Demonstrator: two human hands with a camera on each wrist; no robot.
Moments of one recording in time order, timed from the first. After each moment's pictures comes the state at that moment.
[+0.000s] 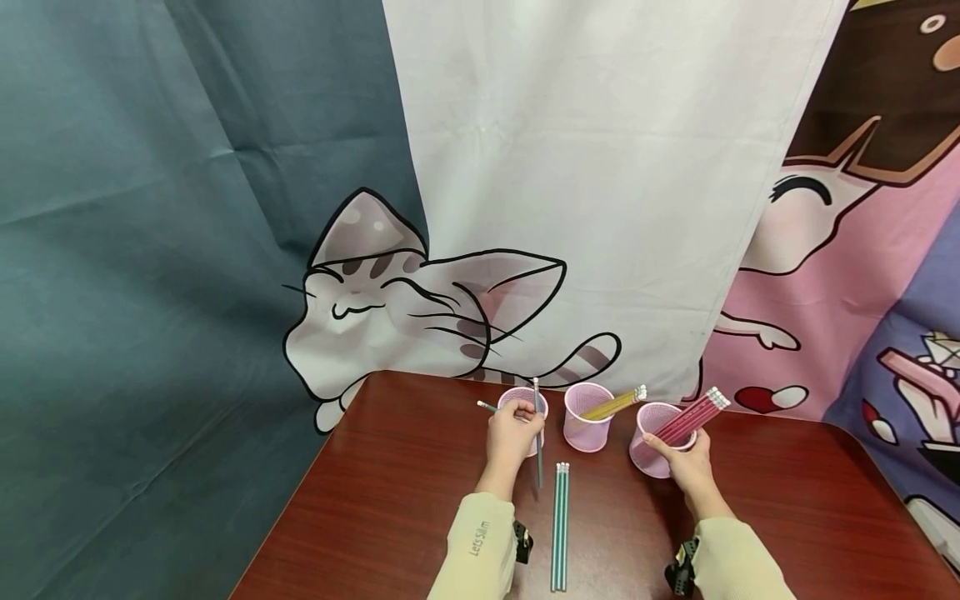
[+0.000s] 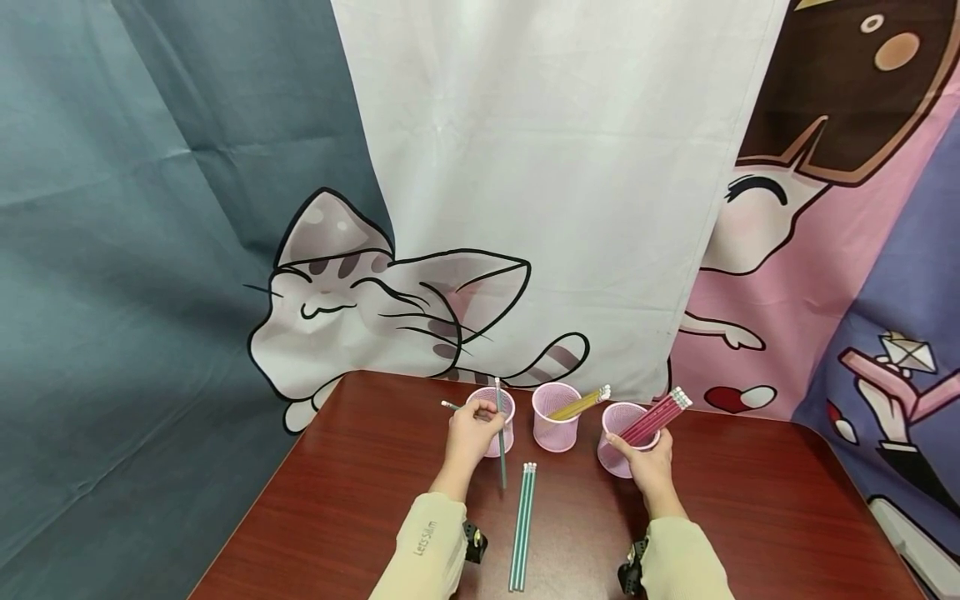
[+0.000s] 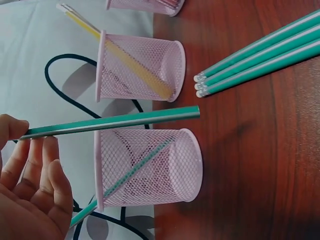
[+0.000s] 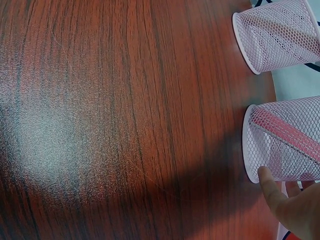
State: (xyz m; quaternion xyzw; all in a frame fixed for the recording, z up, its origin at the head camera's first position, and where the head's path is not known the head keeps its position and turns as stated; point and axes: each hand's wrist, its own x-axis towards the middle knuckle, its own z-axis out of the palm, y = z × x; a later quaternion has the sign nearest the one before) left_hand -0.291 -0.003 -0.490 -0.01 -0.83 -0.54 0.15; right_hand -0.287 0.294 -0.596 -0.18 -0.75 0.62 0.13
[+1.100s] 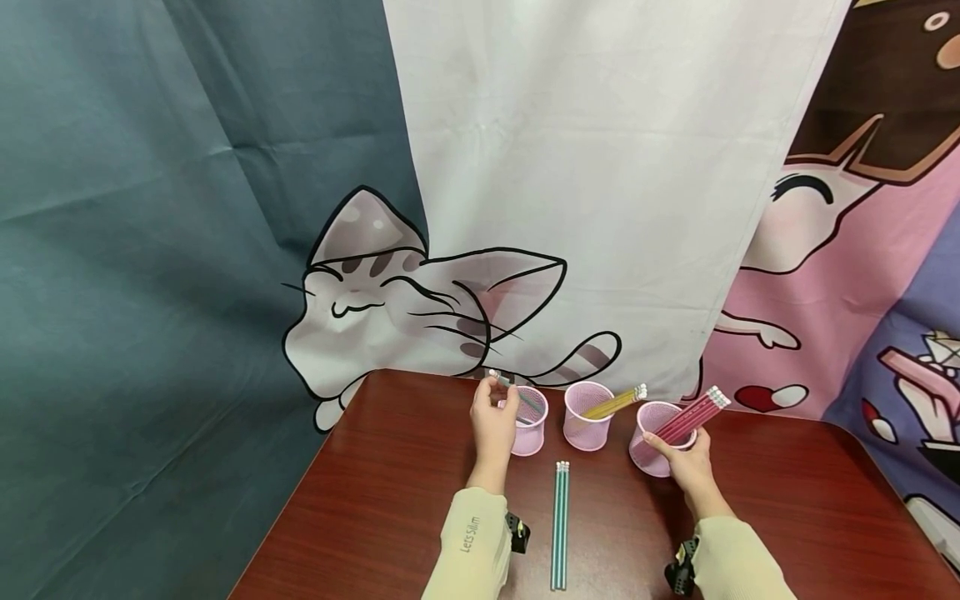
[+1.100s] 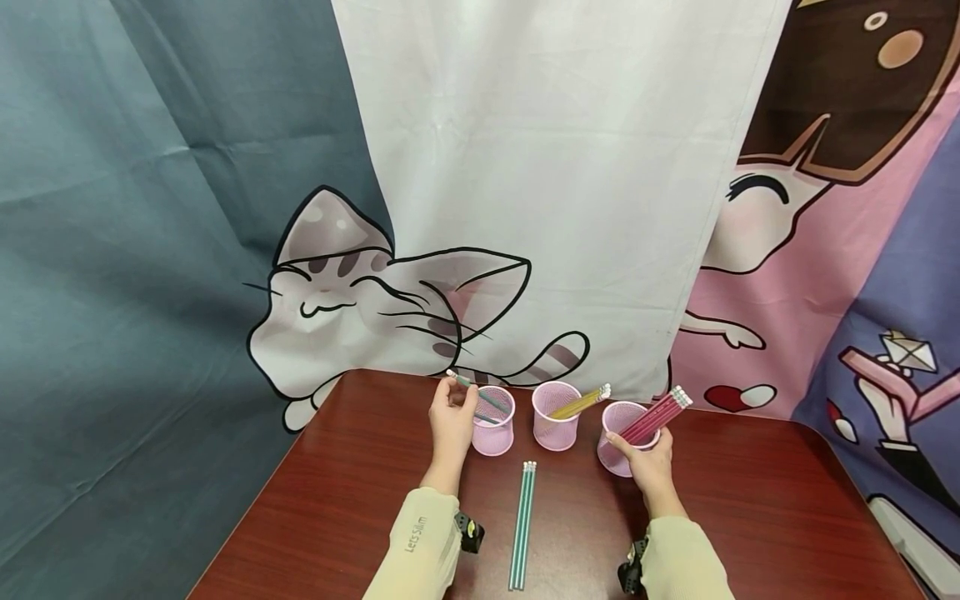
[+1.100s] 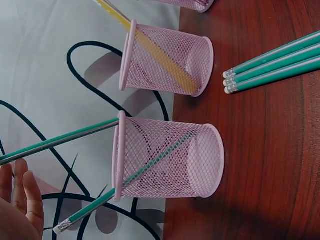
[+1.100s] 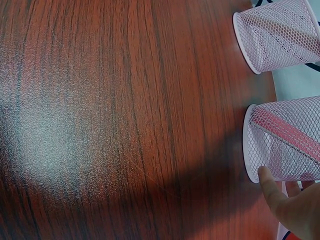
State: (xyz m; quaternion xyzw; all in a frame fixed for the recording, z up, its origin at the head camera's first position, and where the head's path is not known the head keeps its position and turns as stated) left_hand -0.299 -0.015 -0.475 -0.03 -0.70 -0.64 0.32; right_hand -0.297 0.299 -0.614 -0.19 -0.74 0.63 0.15
